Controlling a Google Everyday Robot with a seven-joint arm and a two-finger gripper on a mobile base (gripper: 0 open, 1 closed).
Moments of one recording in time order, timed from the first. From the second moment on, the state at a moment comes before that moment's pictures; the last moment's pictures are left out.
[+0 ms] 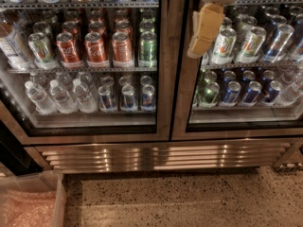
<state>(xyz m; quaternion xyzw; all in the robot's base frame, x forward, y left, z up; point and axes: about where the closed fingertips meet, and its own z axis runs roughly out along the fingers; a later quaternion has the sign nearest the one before) 0.574 -0.077 1.024 -0.71 0.65 -0.02 0.28</state>
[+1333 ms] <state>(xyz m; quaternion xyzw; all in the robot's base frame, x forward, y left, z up) 0.583 -0.073 1.022 -0.71 0.64 0.01 0.29</state>
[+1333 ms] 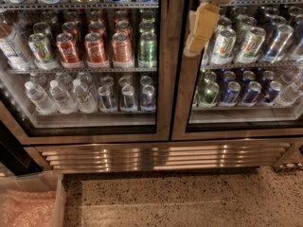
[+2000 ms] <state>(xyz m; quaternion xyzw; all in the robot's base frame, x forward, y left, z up) 0.583 -0.071 1.016 -0.72 0.63 0.02 0.29</state>
